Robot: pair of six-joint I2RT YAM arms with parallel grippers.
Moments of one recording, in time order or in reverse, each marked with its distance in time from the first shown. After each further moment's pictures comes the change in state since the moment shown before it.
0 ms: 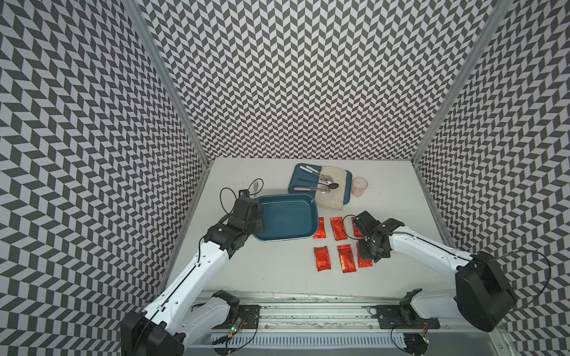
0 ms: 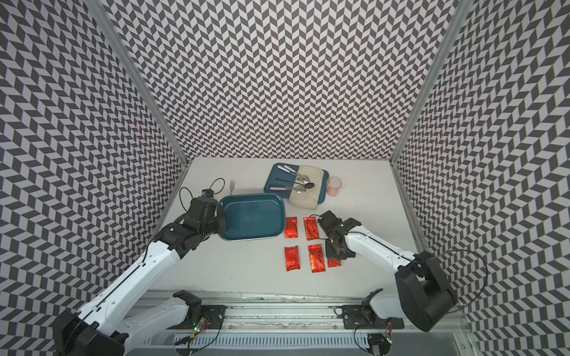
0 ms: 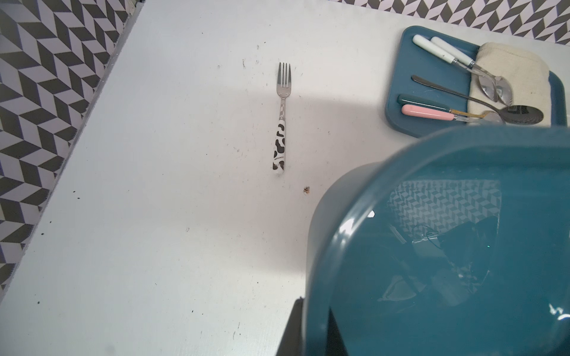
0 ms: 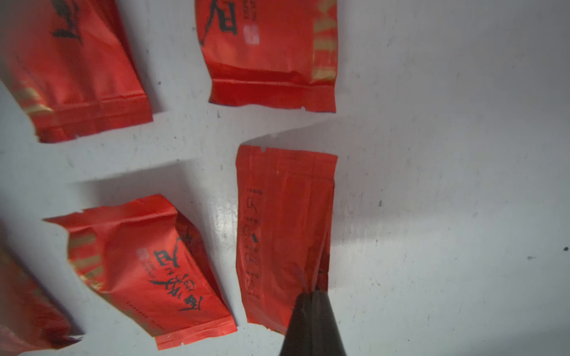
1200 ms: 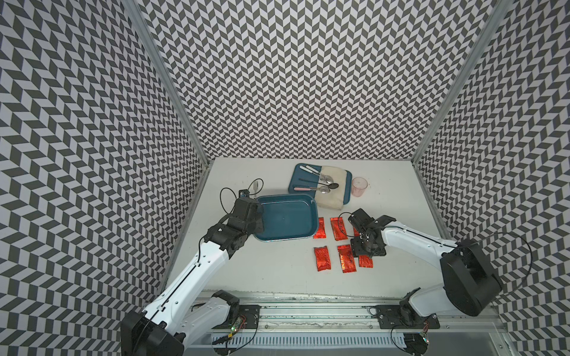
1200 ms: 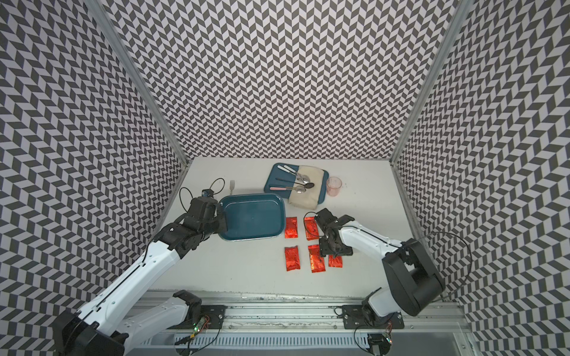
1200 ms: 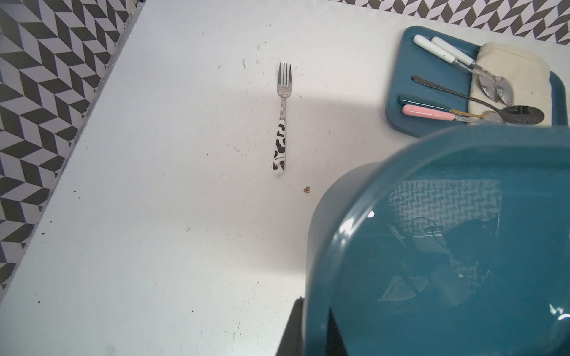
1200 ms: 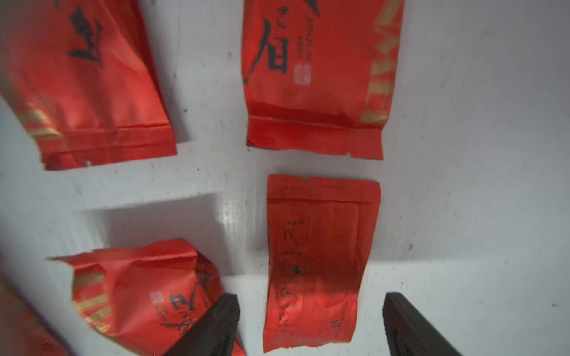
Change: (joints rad) left arm 0.000 0.000 0.000 0.000 -0.002 -0.001; right arm -0.019 0.112 0.032 0.082 -0.024 -0.061
